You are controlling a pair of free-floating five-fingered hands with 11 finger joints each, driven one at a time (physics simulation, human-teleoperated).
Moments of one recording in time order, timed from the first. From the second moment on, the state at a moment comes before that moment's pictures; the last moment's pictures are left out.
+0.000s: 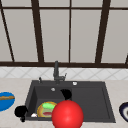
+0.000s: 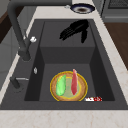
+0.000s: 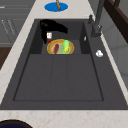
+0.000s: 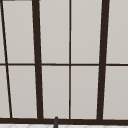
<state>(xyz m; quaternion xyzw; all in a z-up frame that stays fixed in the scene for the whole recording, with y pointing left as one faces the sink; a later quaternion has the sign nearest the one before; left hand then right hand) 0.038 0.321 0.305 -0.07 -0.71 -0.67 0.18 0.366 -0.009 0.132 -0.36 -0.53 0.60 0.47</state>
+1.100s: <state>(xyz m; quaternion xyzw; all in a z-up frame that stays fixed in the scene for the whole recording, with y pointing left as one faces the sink) 0.038 0.321 0.305 -0.07 -0.71 -0.67 0.18 0.455 -0.029 0.253 -0.42 -0.54 0.56 0.46</state>
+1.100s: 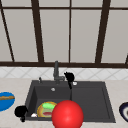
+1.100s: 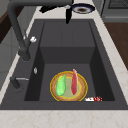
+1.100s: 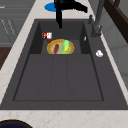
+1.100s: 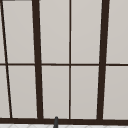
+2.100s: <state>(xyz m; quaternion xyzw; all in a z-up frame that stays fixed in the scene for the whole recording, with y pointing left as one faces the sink) 0.038 0.321 0.305 -0.07 -0.71 -0.67 0.18 0.557 -0.012 0.256 -0.34 -0.46 0.62 0.53</state>
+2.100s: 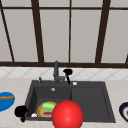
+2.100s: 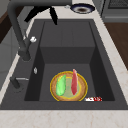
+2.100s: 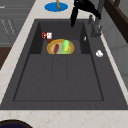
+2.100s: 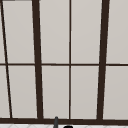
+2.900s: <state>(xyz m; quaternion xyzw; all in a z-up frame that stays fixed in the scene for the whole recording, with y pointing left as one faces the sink) 0.038 0.321 0.305 -0.07 -0.71 -0.67 0.18 0.636 -0.001 0.215 -0.26 -0.37 0.67 0.59</state>
